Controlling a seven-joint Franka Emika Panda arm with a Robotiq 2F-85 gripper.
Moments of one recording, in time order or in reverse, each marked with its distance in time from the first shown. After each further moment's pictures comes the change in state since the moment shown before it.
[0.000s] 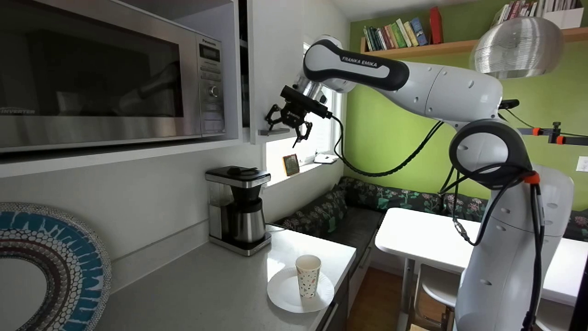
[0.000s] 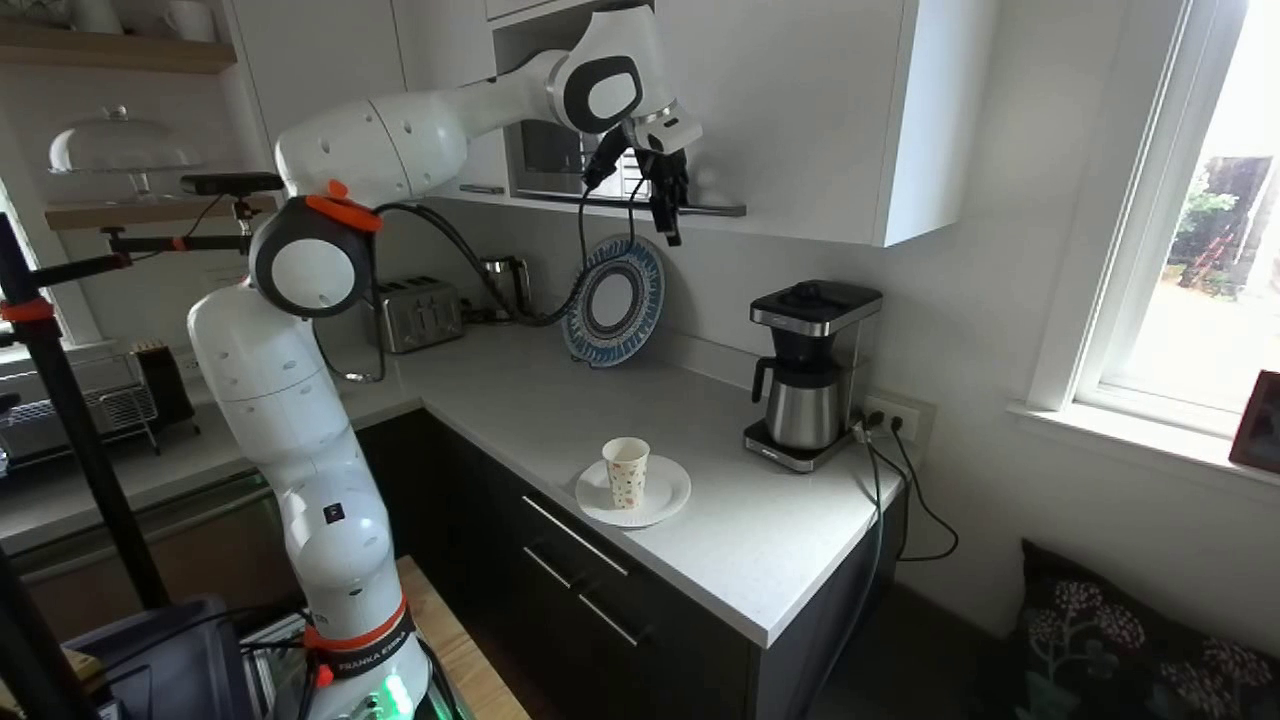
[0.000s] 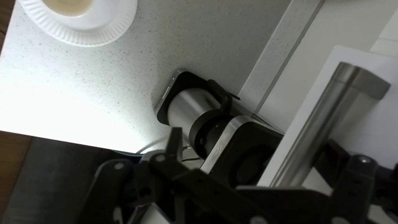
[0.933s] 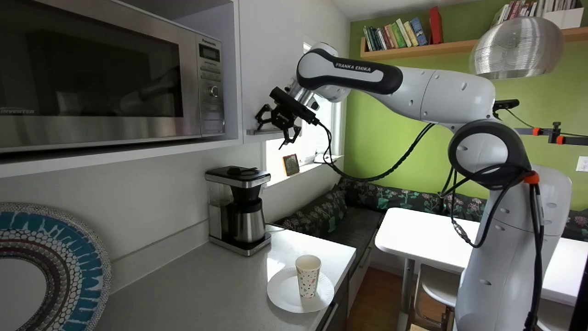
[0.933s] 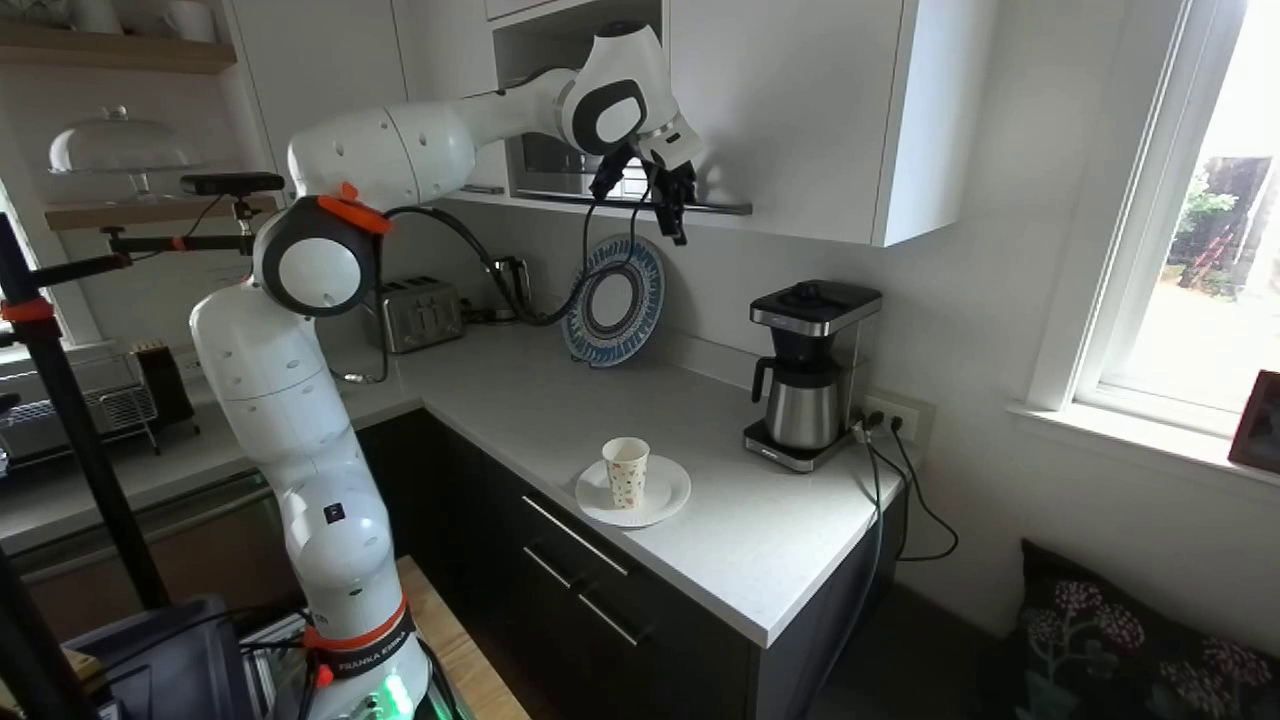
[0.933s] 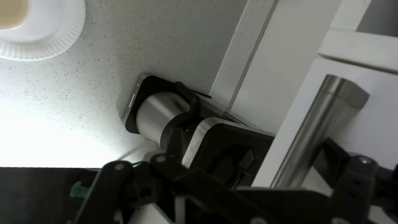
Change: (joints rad) arm 0.004 0.010 0.023 -0.061 0.068 0.180 0.073
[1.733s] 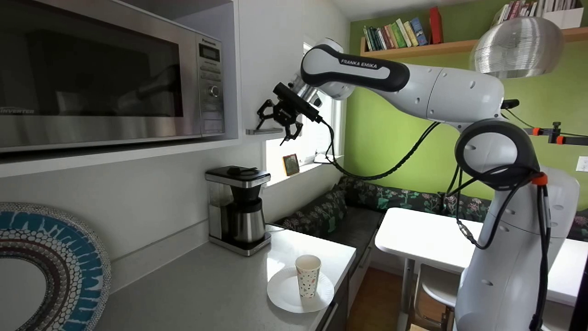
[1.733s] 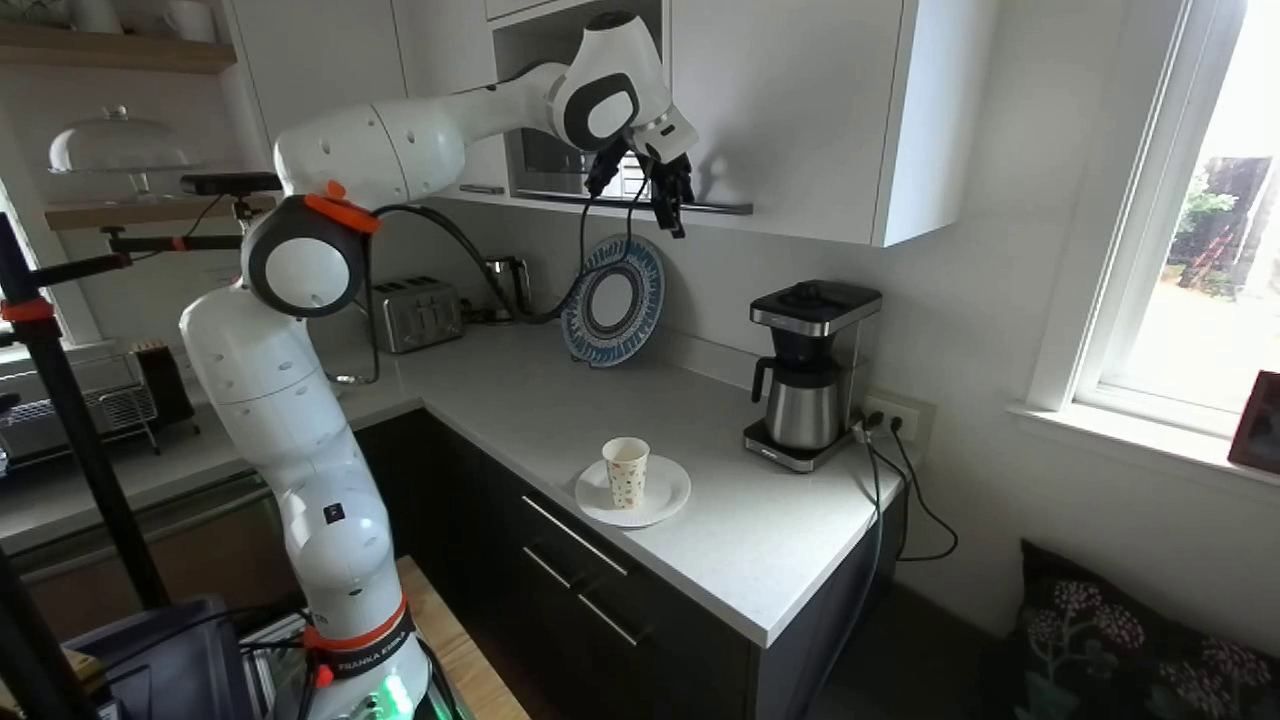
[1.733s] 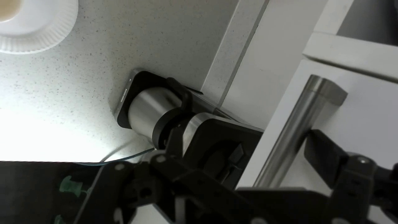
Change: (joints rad) arm -0.003 -0.032 0.004 -0.020 0.006 0.027 -0.023
